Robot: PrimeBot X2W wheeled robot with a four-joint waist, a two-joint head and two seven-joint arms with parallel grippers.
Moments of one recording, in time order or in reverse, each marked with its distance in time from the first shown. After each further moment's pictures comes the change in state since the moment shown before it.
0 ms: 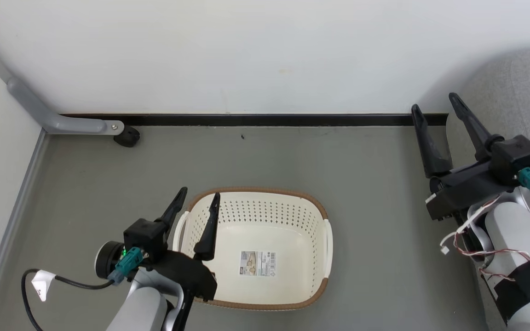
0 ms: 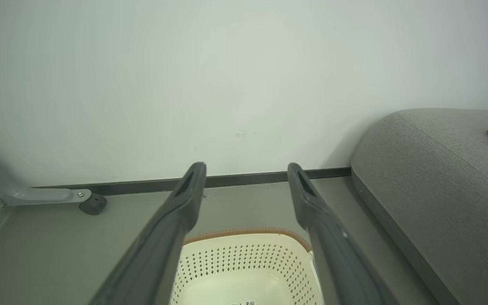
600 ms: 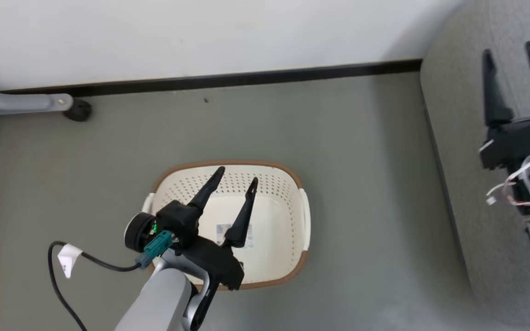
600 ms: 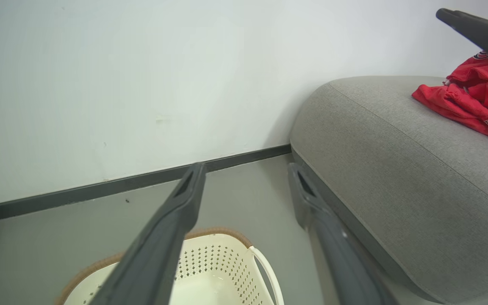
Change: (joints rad) left arm -0.072 -0.016 -0.112 -0.035 0.000 -0.036 0.000; right arm -0.149 -0.092 -0.103 0.126 0.022 -0.010 0.000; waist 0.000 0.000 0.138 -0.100
